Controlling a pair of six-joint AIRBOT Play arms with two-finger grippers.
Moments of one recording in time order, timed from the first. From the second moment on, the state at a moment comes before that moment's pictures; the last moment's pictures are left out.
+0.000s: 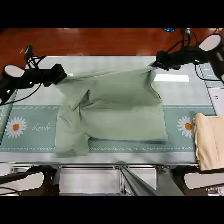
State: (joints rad) left arm 0.05 -1.45 1.14 0.78 -0.71 -1.40; right arm 0.00 -1.64 1.60 -0.98 1.06 1.46
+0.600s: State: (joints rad) left arm 0.39 -1.58 1.38 0.93 -1.24 -1.41; right arm -0.32 -1.61 1.68 -1.07 1.38 1.48
